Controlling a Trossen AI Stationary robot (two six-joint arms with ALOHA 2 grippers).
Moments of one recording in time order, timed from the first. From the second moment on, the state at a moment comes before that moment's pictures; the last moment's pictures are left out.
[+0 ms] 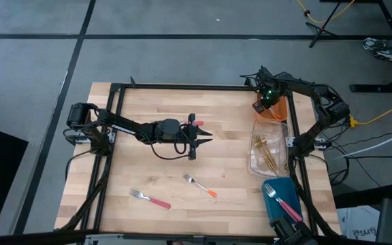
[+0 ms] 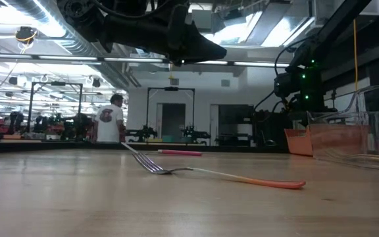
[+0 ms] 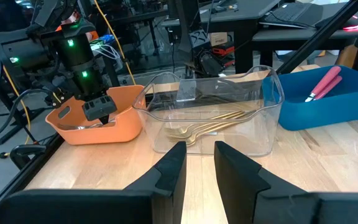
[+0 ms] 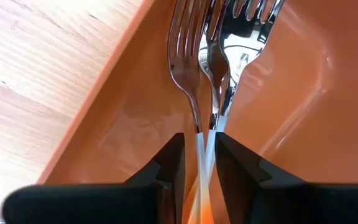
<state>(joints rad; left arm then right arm) 0.02 1.68 0.85 0.66 -0.10 0.14 -1.03 1.62 0.98 -0.87 0.13 -0.05</state>
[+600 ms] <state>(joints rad) 0.02 1.68 0.85 0.66 -0.10 0.11 -1.03 1.59 1.01 -0.93 0.12 -0.06</state>
